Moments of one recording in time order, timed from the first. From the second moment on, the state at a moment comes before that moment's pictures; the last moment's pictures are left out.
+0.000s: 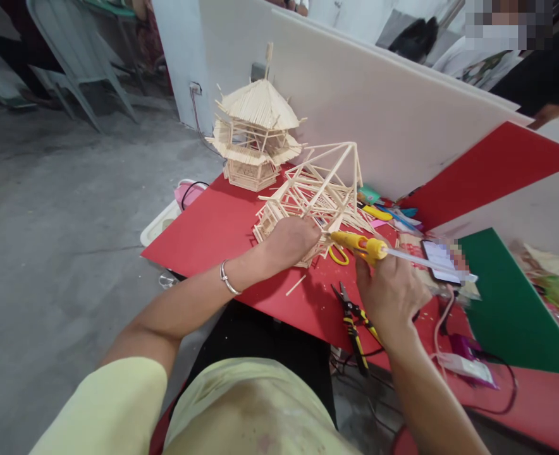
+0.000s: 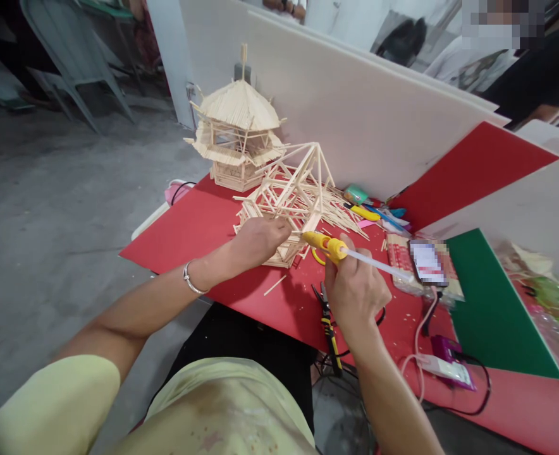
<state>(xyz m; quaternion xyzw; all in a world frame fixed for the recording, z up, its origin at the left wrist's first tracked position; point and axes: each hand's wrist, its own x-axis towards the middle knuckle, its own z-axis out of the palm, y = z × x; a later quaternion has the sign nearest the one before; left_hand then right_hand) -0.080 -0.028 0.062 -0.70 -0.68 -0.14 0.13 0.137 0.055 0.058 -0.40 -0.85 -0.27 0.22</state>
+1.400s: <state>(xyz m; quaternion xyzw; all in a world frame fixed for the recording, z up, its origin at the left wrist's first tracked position) -0.062 -0.019 0.100 -0.69 -0.71 0.03 0.10 0.198 0.063 0.057 -0.51 -0.82 0.02 0.26</state>
